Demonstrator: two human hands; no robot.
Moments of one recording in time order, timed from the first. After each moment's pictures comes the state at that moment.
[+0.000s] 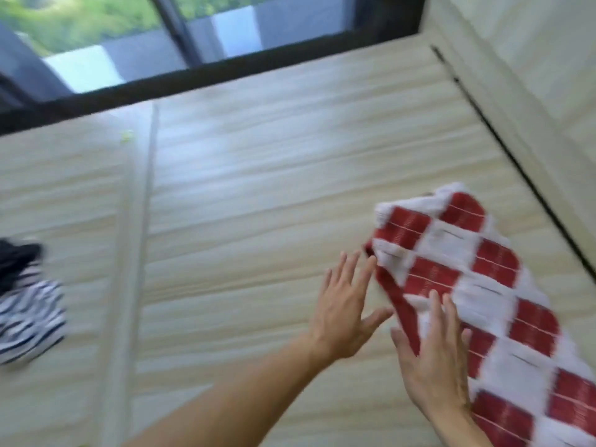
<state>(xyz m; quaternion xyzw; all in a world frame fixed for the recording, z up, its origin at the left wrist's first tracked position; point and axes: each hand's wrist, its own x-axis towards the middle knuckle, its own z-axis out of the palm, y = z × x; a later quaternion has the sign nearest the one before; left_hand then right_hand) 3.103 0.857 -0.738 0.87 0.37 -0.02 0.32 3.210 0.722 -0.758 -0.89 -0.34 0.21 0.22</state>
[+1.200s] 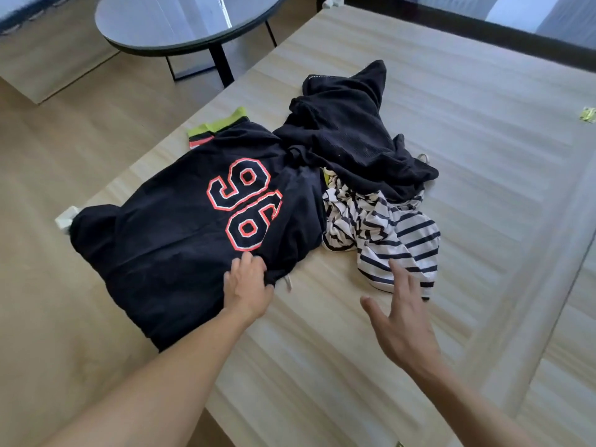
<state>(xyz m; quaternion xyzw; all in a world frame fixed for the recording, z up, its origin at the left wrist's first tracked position) 2.238 0.939 -0.843 0.46 0.87 -0.02 0.18 2.503 0.990 -0.792 -0.59 -0.69 0.41 0.12</state>
